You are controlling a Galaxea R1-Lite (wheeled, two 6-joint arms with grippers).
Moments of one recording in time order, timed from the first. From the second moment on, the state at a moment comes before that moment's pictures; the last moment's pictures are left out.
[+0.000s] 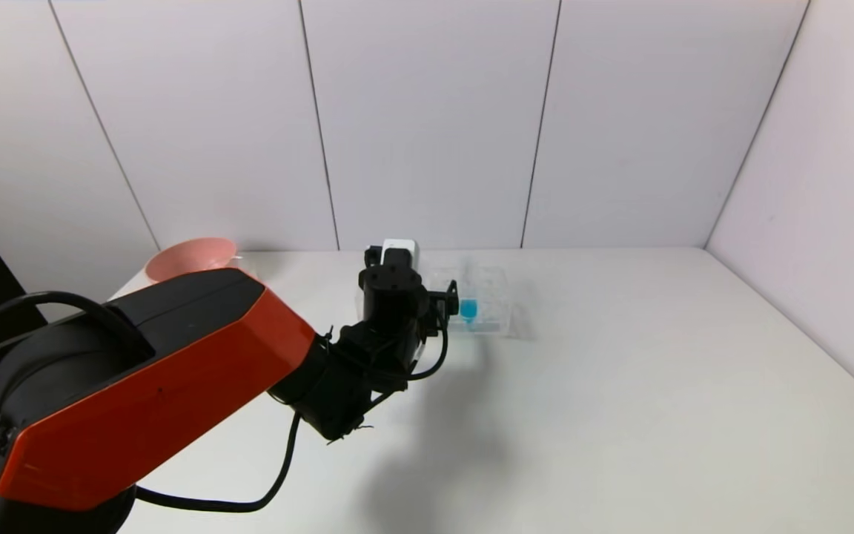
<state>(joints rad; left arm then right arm) -0.64 2.32 -1.19 -1.04 0.47 -0.15 0.00 0.00 0.00 -0.01 -0.02 0.05</state>
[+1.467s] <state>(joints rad) -0.59 2.39 -1.34 -0.95 0.47 -0.16 0.00 0.00 0.00 0.00 -0.02 0.05</state>
